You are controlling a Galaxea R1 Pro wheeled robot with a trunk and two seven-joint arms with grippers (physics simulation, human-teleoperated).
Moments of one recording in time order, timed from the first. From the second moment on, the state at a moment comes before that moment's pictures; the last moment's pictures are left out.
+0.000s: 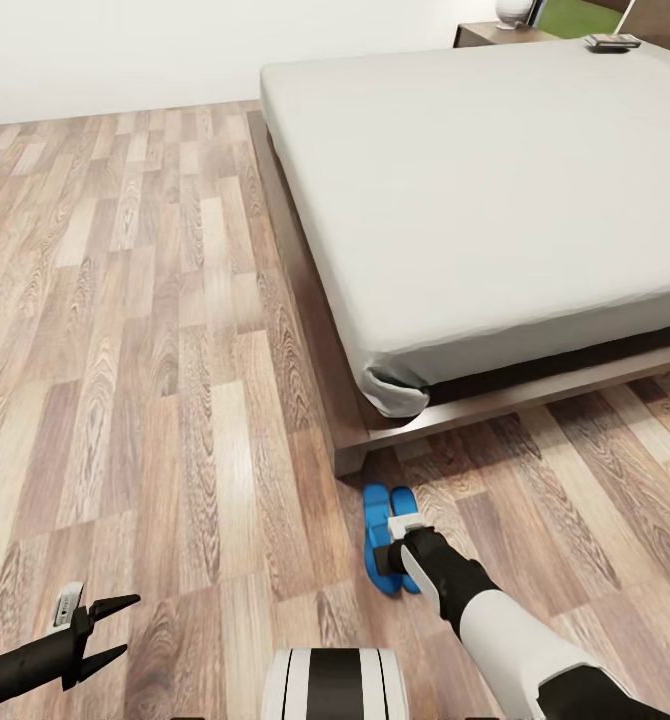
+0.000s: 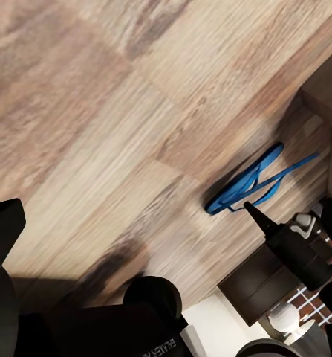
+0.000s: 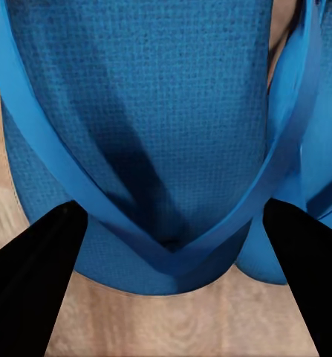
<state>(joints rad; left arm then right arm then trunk) -0.63 0.52 -0.16 -0.01 0.75 0.79 -1.17 -0.77 0.12 0.26 -0.43 -0.12 0.56 -0.02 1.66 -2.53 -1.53</state>
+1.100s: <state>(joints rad) -0.63 0.52 -0.16 -0.01 0.75 0.79 -1.17 -0.78 0.16 0.26 -0.43 -0.12 0.56 -0.01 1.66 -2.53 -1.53</state>
